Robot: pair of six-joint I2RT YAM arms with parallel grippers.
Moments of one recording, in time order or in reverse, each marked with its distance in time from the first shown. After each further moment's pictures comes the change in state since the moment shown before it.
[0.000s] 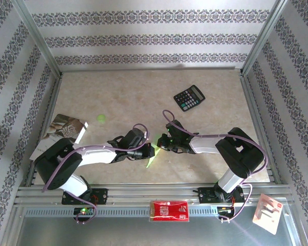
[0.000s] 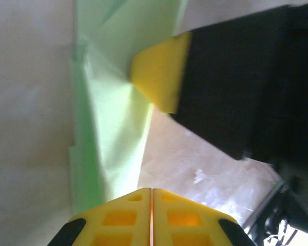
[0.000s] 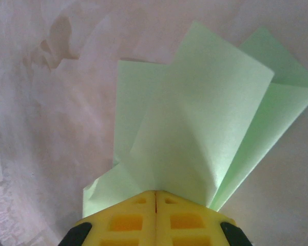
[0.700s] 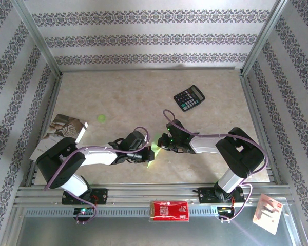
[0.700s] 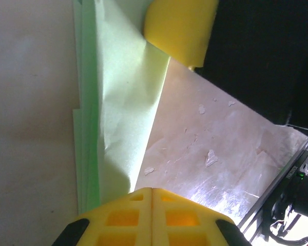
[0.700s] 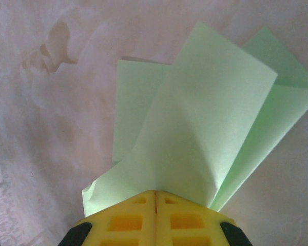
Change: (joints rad) left arm 0.000 0.043 -0.034 0.024 0.044 -0.011; right arm -0.008 0.000 -0.001 0.000 -0.001 -0.007
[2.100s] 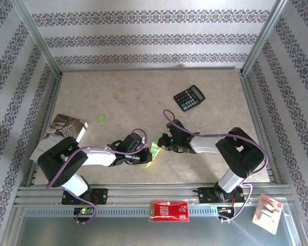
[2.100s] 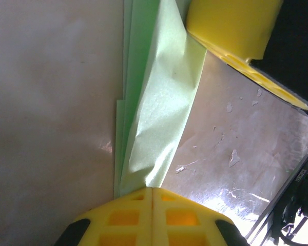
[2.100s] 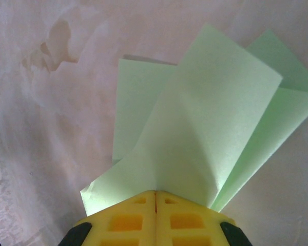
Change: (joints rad) left arm 0.013 0.018 -0.060 0.074 0.006 -0.013; right arm -0.006 0.001 0.000 -0.002 -0.008 -0.016
